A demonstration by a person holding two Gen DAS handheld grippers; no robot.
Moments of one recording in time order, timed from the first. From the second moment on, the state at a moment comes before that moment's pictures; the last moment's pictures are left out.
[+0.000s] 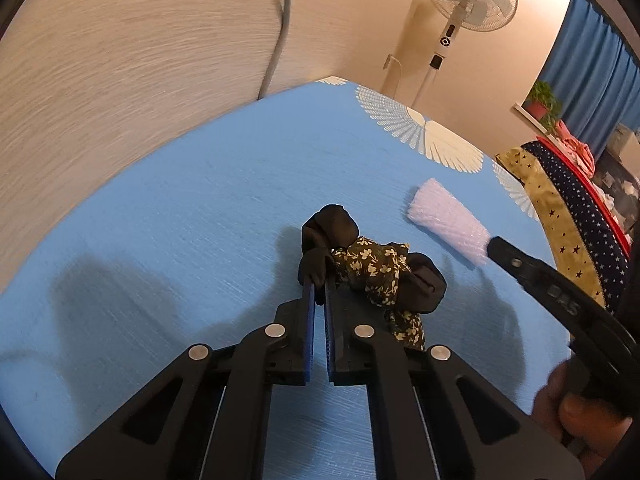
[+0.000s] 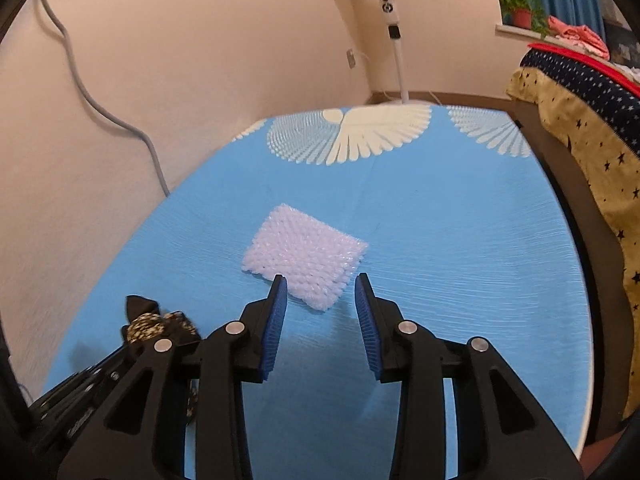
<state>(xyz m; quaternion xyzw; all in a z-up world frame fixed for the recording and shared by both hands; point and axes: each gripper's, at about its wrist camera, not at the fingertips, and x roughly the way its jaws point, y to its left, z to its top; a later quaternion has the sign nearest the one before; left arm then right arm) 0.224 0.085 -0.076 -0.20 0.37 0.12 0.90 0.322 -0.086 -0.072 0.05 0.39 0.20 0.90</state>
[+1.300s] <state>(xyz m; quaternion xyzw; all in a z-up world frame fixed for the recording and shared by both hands) 0.178 0.039 -0.033 -0.13 0.34 0.05 0.93 0.172 -0.163 0.010 0.03 0.34 0.12 0.93</state>
